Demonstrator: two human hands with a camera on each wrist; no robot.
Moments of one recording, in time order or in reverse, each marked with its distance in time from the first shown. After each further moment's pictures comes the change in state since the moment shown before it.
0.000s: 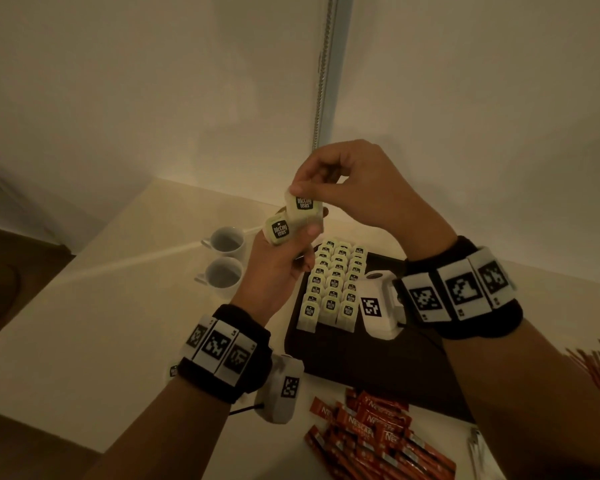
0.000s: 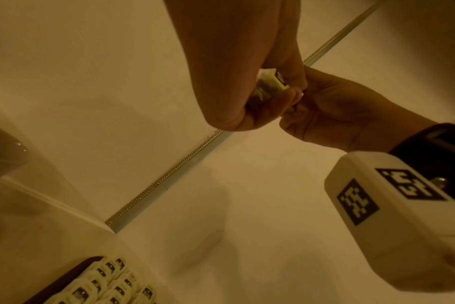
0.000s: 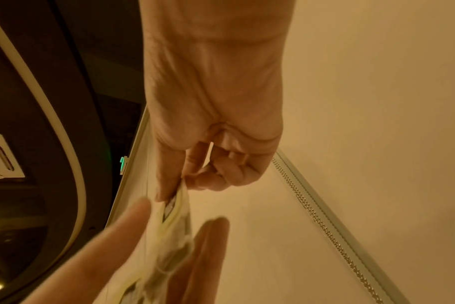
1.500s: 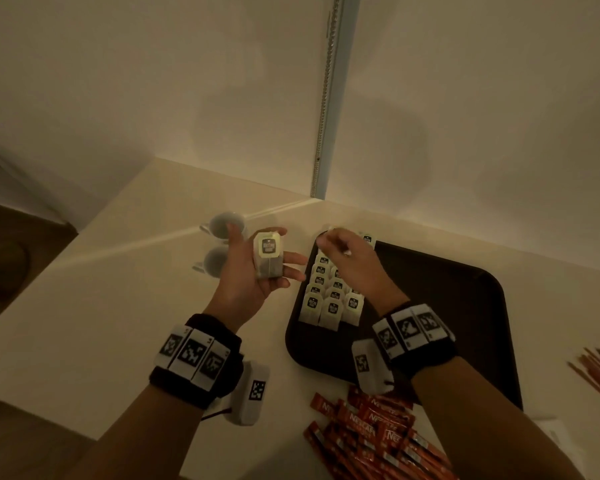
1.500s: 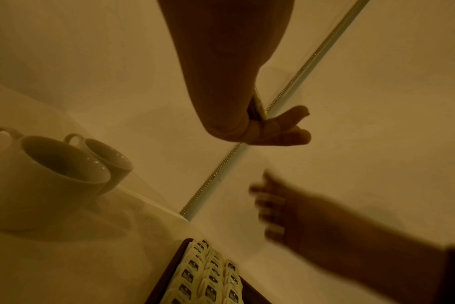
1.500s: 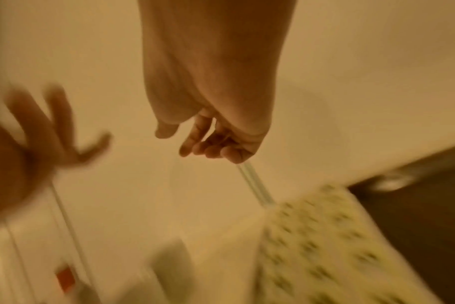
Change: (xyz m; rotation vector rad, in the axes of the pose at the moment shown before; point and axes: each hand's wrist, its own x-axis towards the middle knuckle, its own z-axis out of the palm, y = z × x) left_hand 0.010 -0.022 -0.057 0.062 0.087 -0.318; right_hand -0.050 0.151 0.082 0.086 0.074 0.420
